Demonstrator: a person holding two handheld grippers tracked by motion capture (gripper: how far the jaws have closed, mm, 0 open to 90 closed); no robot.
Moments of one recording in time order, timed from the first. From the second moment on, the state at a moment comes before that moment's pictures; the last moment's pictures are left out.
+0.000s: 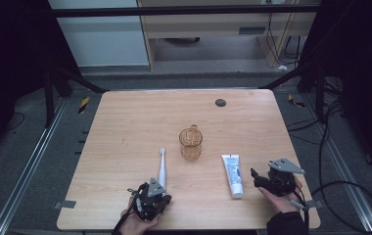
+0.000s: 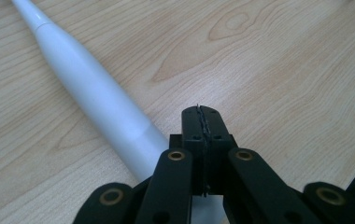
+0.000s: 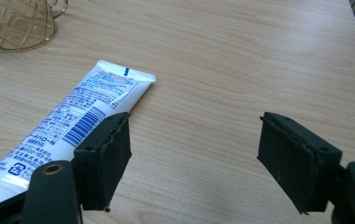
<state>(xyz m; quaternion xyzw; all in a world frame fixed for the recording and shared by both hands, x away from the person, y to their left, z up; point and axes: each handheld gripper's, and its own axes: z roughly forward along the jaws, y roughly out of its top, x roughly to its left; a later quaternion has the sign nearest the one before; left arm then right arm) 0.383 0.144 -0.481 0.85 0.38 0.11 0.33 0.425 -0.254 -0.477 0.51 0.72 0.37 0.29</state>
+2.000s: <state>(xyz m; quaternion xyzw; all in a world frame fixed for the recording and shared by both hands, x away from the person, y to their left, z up) 0.460 0.200 -0.431 0.79 0.47 0.20 0.35 0.428 -0.254 -0.478 0.51 0.72 0.37 0.29</state>
